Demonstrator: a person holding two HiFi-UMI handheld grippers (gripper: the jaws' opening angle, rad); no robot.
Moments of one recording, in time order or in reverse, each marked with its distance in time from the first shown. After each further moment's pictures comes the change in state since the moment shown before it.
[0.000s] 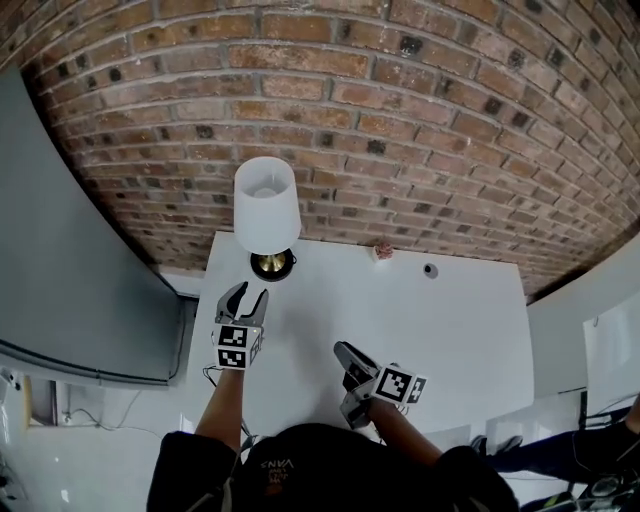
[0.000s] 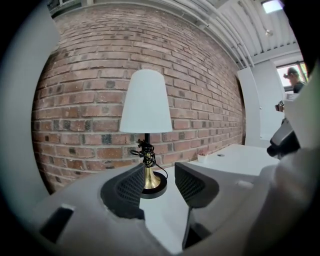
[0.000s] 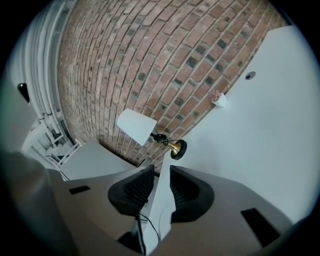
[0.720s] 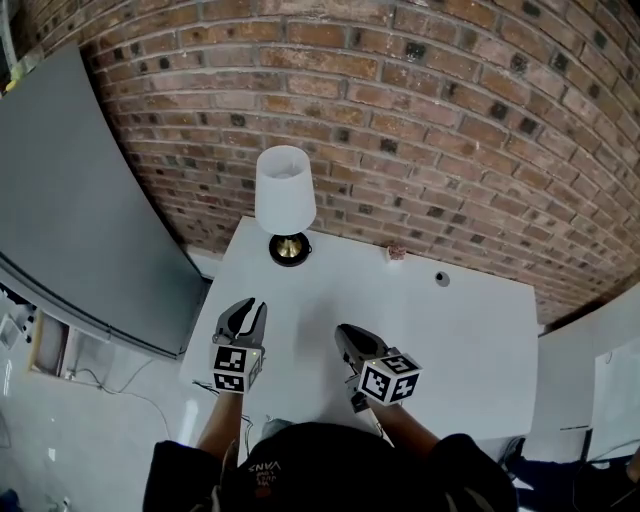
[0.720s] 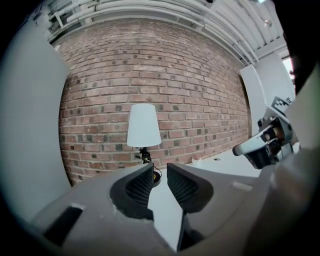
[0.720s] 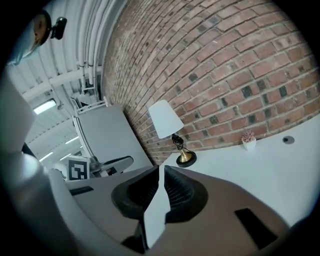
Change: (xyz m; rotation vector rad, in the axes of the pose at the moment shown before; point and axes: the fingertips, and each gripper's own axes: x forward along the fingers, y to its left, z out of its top) left arm -0.113 -0.065 0.031 0.007 -0.015 0.151; right arm -0.022 0.034 0.016 -0.590 0.084 0.099
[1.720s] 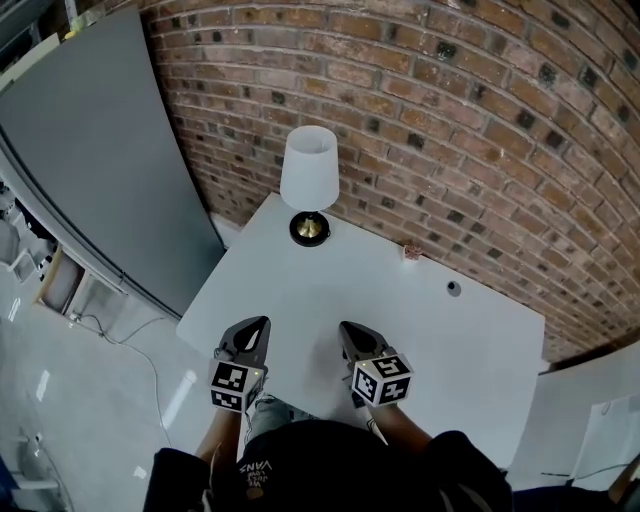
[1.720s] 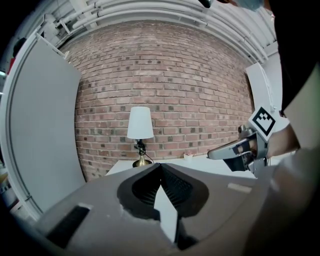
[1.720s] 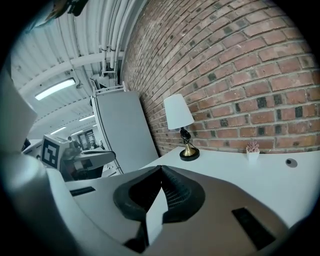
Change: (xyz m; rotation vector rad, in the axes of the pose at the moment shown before) left arm -0.083 -0.081 -0.016 -0.051 0.044 0.104; right arm -0.030 -0.004 -0.026 -0.234 0.100 0.091
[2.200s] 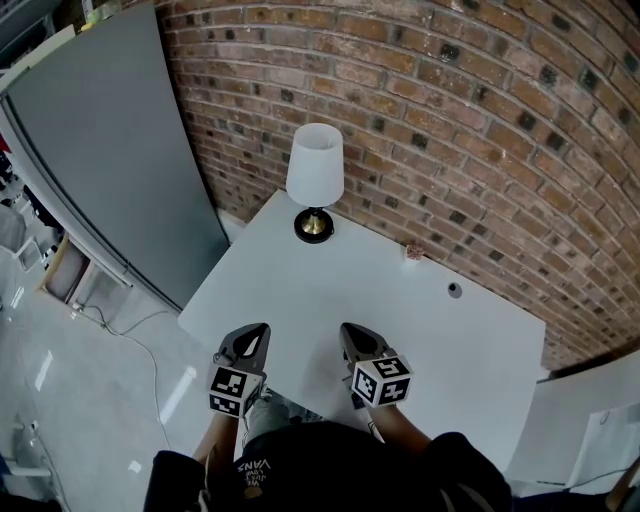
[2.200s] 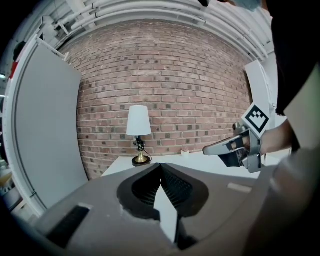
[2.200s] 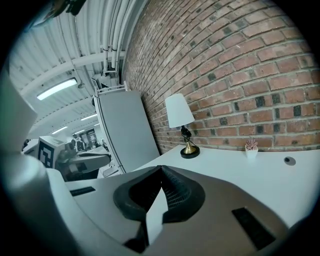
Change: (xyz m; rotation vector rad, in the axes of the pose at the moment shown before) left arm -0.026 -0.021 -0.015 0.008 0.021 0.012; right arm -0.014 0.003 -0.012 -0.006 0.011 0.016
